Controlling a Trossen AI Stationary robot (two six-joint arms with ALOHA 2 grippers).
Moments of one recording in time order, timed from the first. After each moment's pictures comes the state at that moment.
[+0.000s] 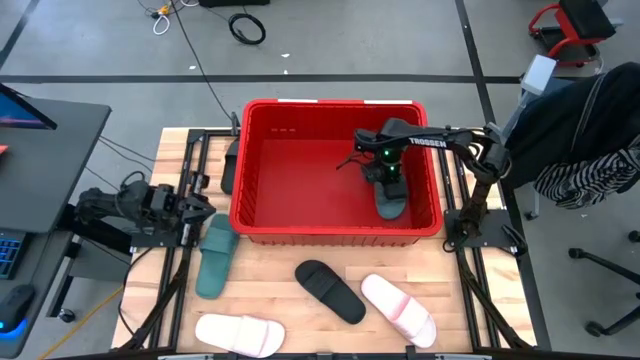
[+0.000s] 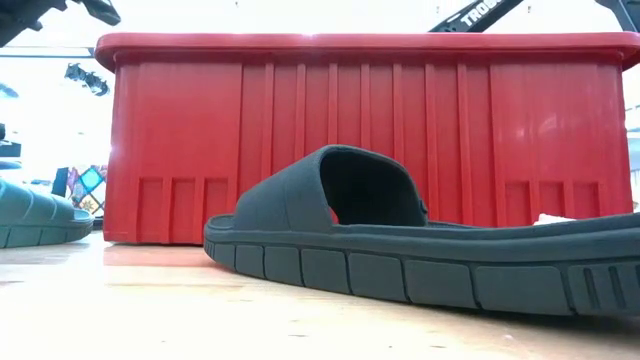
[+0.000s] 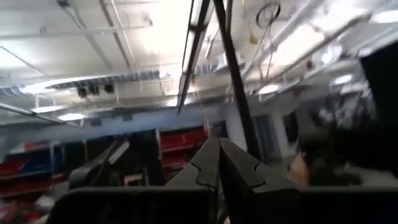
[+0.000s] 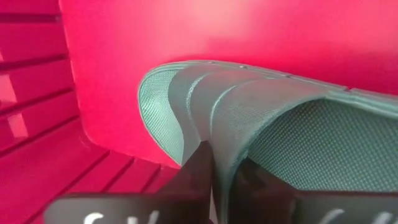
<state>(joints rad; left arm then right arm) -0.17 0.01 0.13 0.41 0.03 0.18 -0.55 1.83 1.32 -1.29 -0.19 -0.64</state>
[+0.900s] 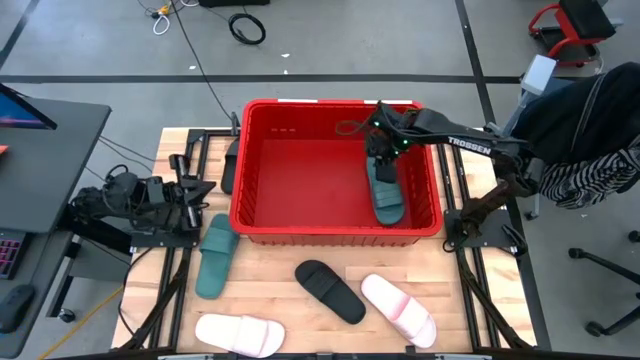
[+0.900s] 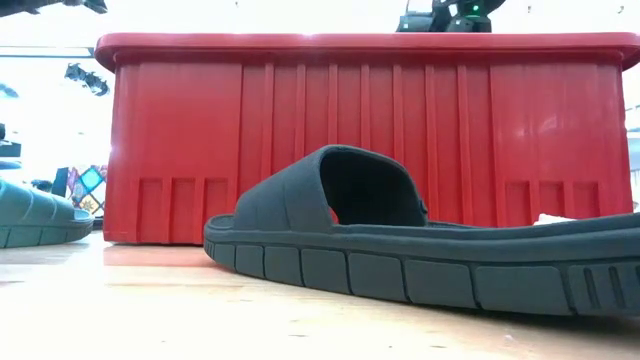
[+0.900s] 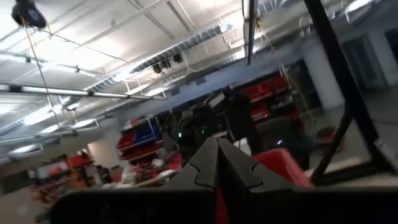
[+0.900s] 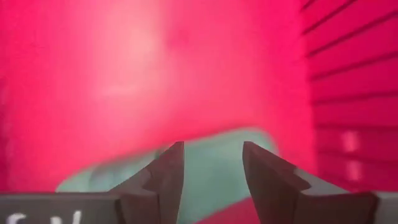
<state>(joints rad) -0.17 0.01 0.30 0.14 -0.28 0.50 -0.55 1.53 1.32 -0.93 -0.08 -0.38</state>
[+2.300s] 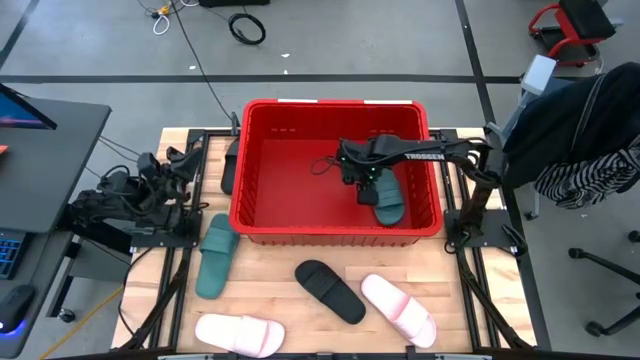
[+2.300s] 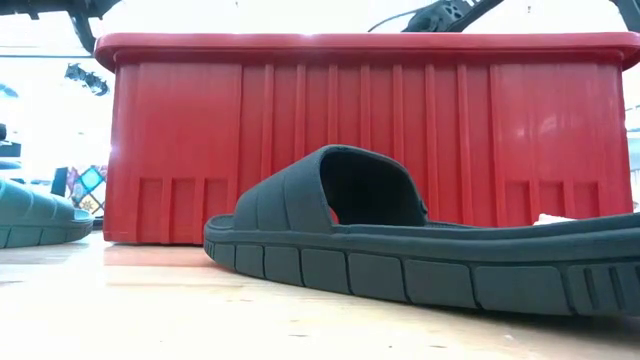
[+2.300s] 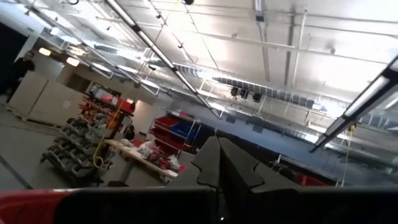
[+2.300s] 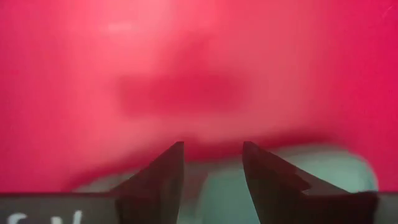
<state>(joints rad) -0.13 0.01 0.28 0.39 -0.67 -0.07 -0.36 1.82 1.32 -0.93 0.04 -0.31</state>
